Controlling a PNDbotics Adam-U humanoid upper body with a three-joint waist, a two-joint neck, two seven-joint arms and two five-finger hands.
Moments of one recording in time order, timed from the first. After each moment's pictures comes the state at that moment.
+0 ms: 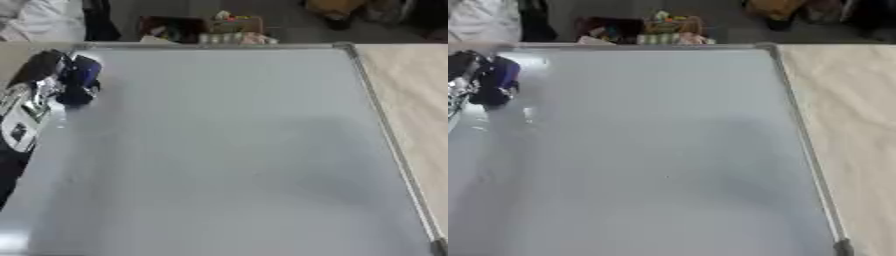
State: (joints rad) left arm -1.16 0.58 -0.06 -0.77 -0.85 0.18 -0.06; right arm -0.39 -0.52 -0.14 -1.99 0.00 -0.16 -0.31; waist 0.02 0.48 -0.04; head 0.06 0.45
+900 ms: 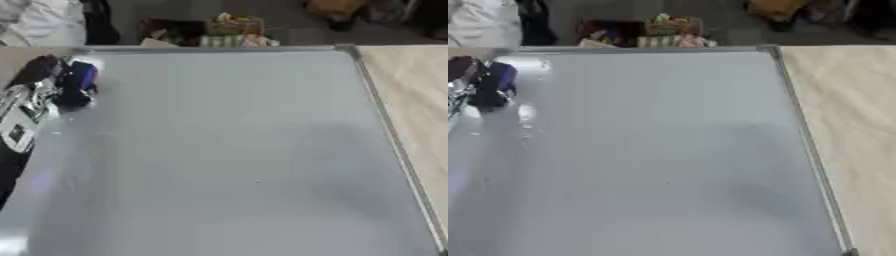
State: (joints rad) left arm -1.17 0.59 -0.04 -0.76 -0.85 0.22 -0.13; right arm -0.39 -0.51 -0.14 -1.99 0.00 -0.16 -0.32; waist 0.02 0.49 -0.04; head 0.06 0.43
